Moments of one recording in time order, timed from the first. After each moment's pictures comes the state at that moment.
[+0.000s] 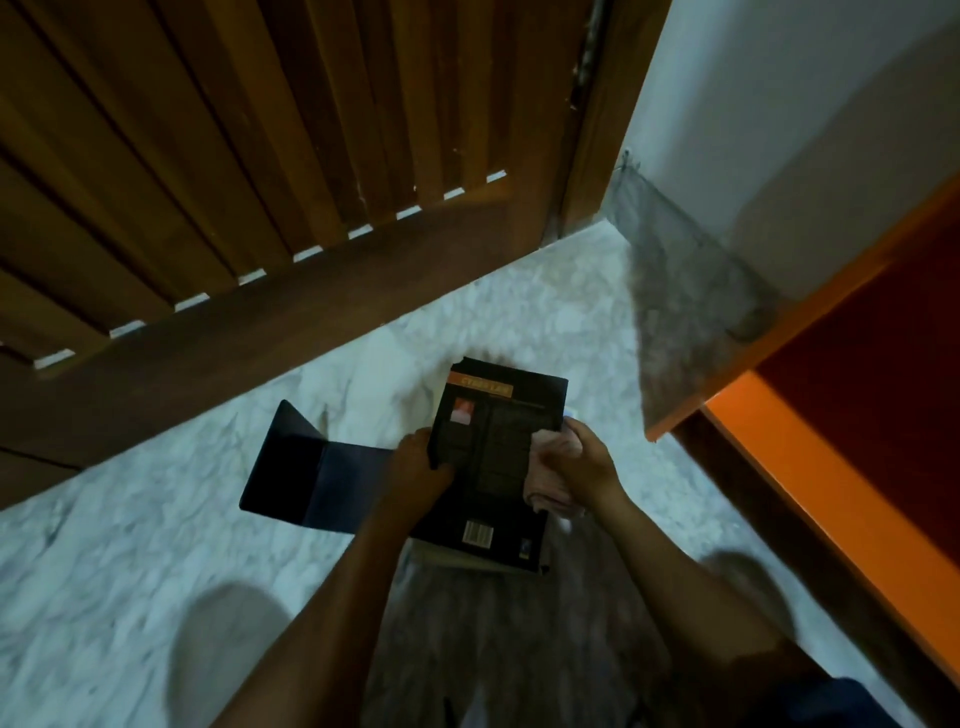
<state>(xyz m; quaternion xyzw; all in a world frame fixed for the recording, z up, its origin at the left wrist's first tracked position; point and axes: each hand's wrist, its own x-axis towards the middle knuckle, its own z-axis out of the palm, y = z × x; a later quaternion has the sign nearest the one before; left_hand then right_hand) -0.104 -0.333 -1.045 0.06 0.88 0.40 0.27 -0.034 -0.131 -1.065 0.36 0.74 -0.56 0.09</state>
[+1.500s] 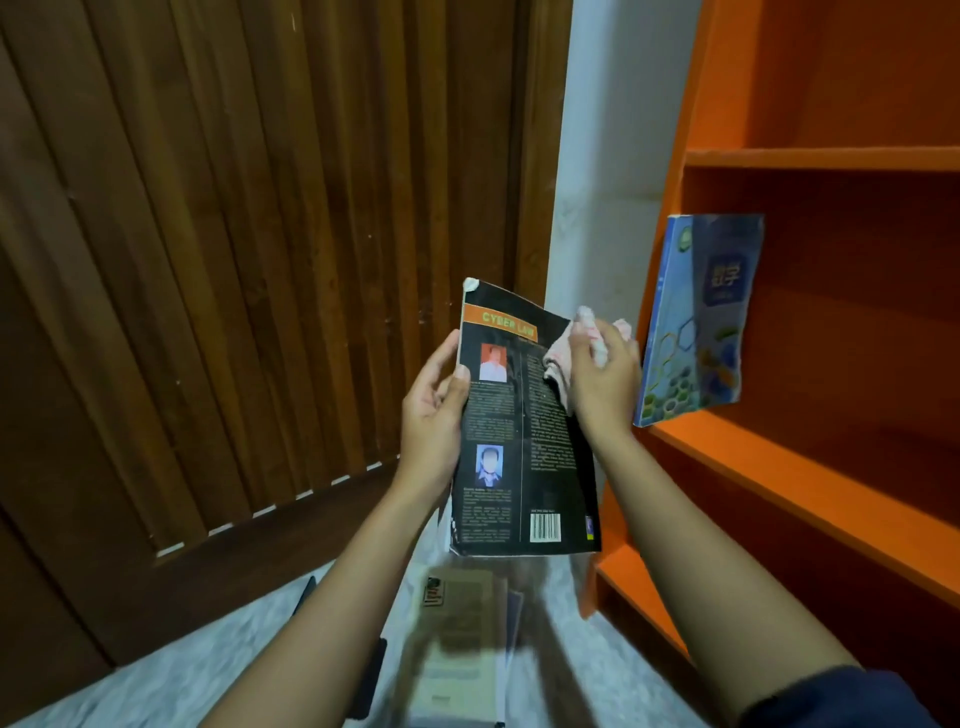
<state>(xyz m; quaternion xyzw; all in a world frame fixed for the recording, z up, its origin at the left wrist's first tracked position) 0.001 -0.294 -0.666 0.28 0.55 0.79 0.00 0.015 -0.130 -0.649 0.22 0.73 -0.44 -0.47</state>
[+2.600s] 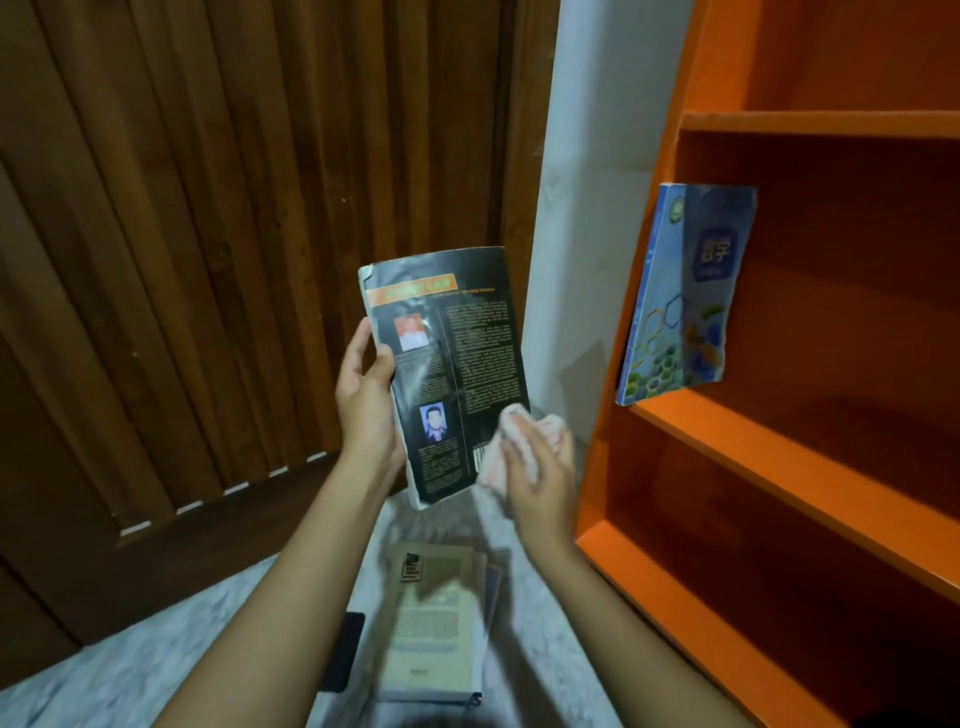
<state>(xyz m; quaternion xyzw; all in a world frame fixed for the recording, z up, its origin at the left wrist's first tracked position) -0.030 -0.301 -0.677 0.07 0.43 0.90 0.01 0.048 -0.175 -0.770 0.11 0.76 -0.49 -0.42</state>
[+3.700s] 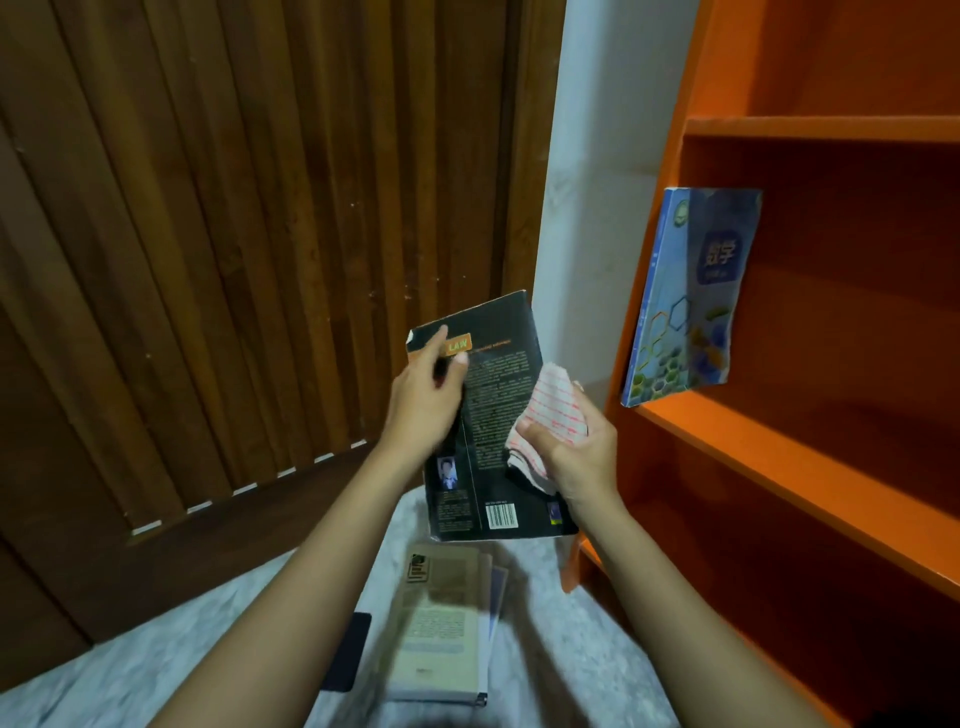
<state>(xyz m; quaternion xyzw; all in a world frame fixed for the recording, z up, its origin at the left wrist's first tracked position) -0.029 -0.288 -0.677 0.25 0.79 0.56 -0.08 0.060 -0.152 -0.719 0.09 0.68 -0.63 -0.37</state>
